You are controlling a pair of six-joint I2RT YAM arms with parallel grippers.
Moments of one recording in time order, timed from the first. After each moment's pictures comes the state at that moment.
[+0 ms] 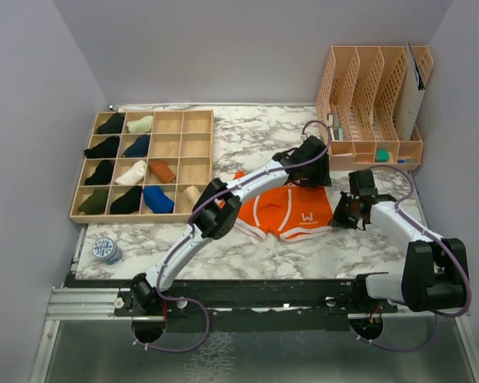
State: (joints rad) left arm -0.88 2.59 2.34 -0.48 0.14 -0.80; right arm 0.07 1.29 0.64 -0.49 -0.08 0.51
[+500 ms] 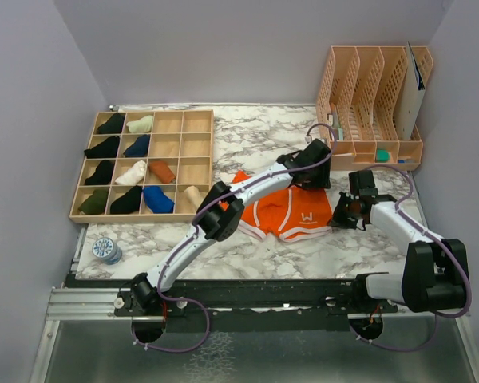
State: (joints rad) left arm -0.90 2.66 2.42 -0.52 0.07 -0.73; right arm 0.07 1.29 0.63 -0.49 -0.10 0.50
